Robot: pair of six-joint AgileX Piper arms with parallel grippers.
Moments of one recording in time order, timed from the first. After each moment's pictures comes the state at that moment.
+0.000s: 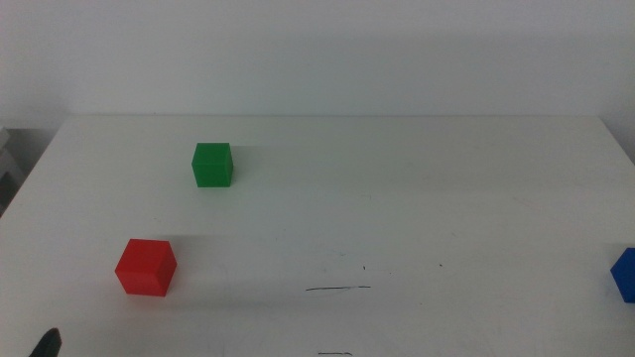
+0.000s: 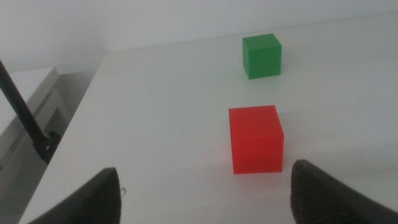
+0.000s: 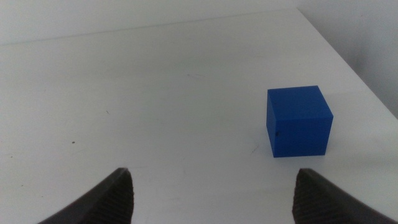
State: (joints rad) left arm -0.02 -0.01 0.03 -0.02 0.27 0.11; right arm -0.02 -0.01 0.03 0.01 0.34 0.12
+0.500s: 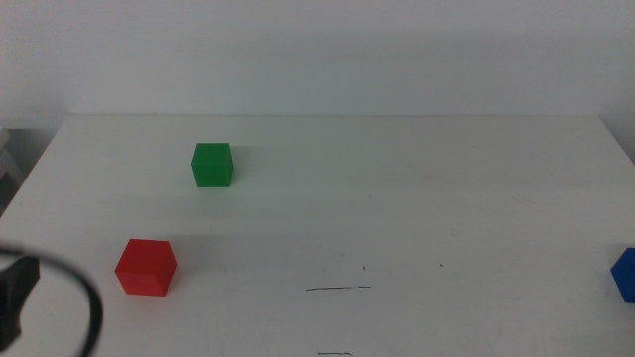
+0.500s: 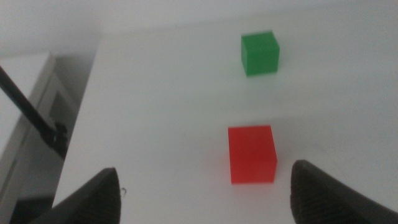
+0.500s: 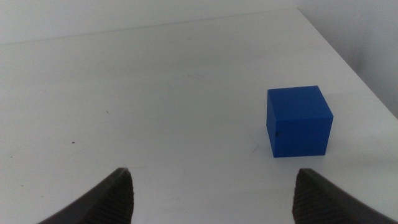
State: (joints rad) left arm -0.02 0.42 -0.41 -0.02 0.51 0.11; right arm -0.02 -0.01 0.03 0.01 0.34 0.12
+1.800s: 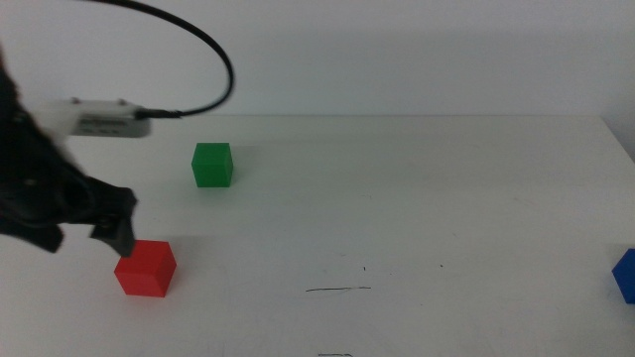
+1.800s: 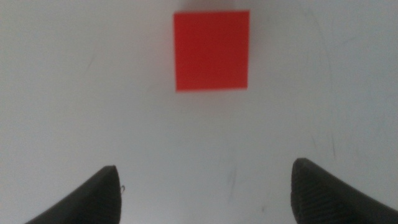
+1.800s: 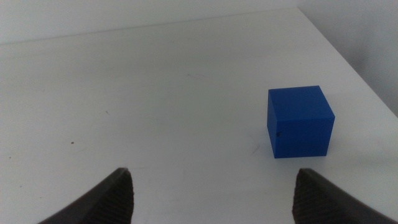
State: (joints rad) left arm -0.07 1.45 -1.13 -0.10 1.14 0.10; right arm -0.02 -0.01 0.03 0.01 0.34 0.12
